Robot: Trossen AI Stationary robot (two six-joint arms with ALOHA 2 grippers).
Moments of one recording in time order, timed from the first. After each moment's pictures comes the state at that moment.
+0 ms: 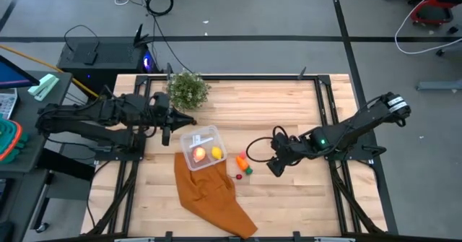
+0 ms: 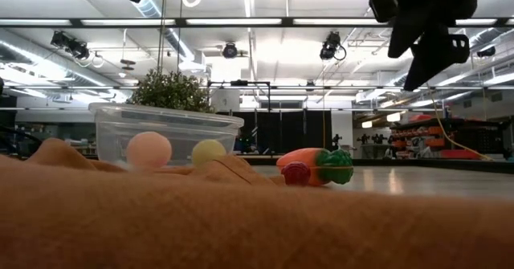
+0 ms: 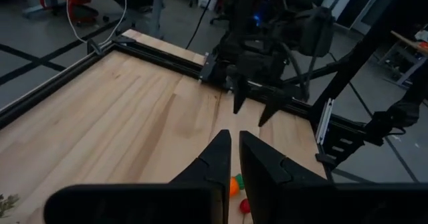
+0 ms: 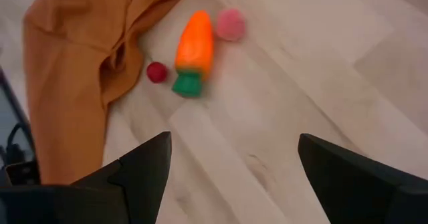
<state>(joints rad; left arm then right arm) -0.04 0.82 0.90 -0.32 -0.12 -0.37 0.36 1.29 0.93 -0.67 0.18 1.08</state>
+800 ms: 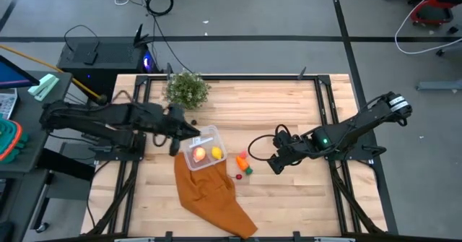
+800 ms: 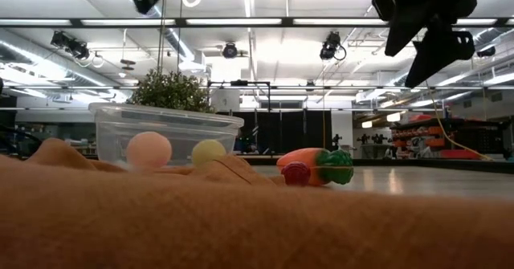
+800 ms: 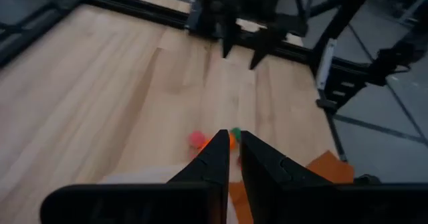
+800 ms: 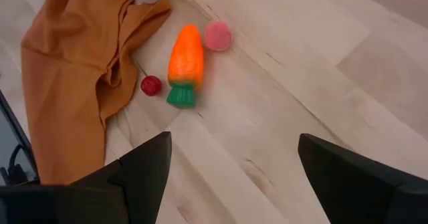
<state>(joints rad) -0.10 0.94 0.90 -0.36 -0.07 -0.32 0.37 1.27 0.93 -0.70 0.23 1.15</state>
